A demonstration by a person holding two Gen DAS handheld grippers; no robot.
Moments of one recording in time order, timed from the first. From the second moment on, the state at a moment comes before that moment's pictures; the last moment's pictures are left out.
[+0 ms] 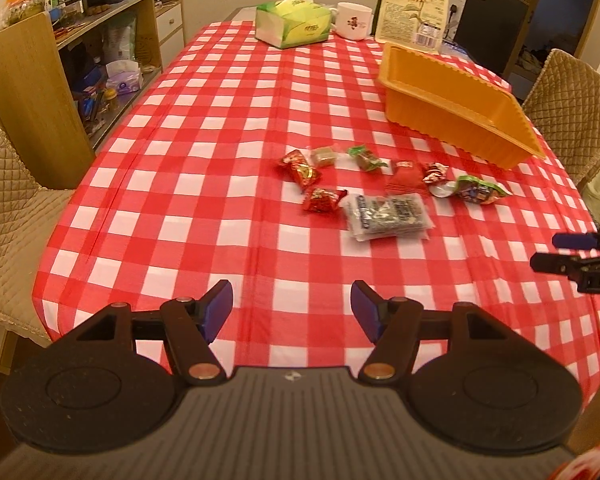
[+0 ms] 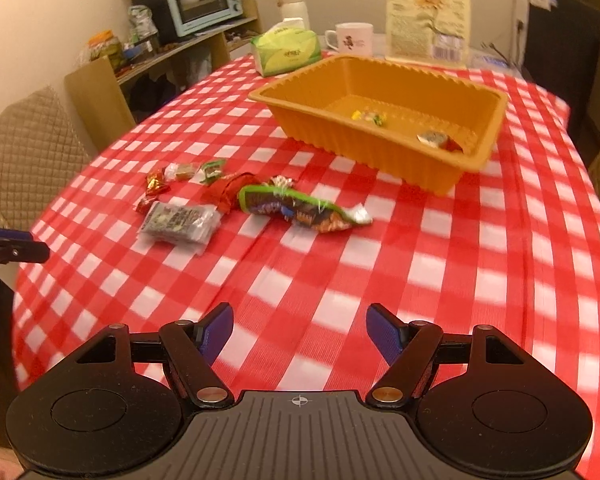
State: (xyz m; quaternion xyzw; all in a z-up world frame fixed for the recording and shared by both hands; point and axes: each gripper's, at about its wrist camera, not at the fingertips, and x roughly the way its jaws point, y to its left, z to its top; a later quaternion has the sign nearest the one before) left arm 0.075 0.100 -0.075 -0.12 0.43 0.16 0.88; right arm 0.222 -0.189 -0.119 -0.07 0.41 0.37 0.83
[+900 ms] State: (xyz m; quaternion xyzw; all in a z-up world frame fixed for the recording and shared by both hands) left arm 0.117 0.138 -0.097 -0.12 0.45 0.14 0.87; right arm 0.290 -0.106 -0.157 -0.26 0.34 0.45 0.78
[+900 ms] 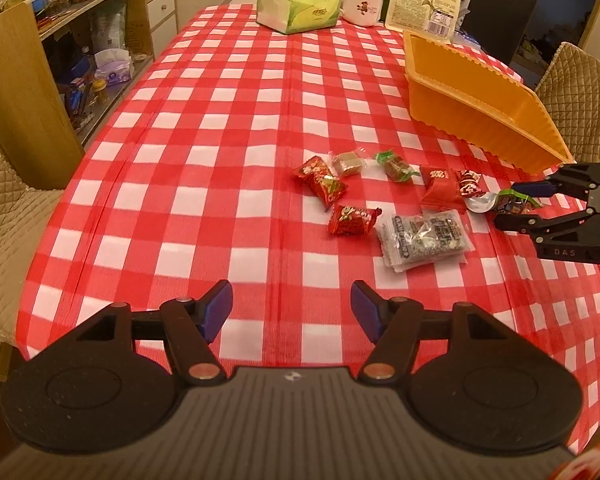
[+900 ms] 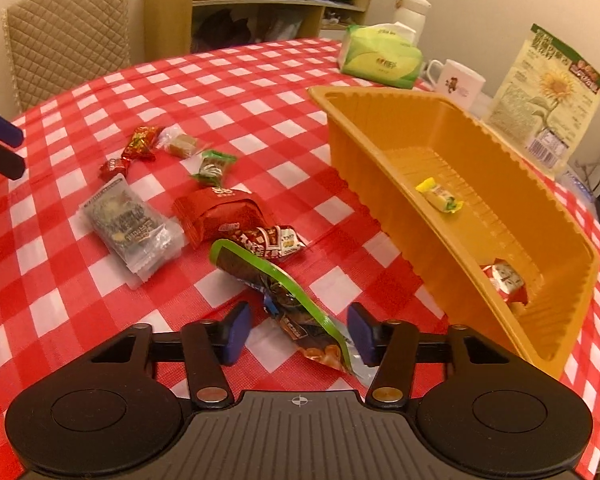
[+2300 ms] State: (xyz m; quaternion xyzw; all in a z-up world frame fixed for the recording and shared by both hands) left arm 0.274 0.147 -0.133 0.07 0.48 -0.05 0.87; right arm 0.286 -0.225 -0.081 0.10 0.45 0.25 0.85
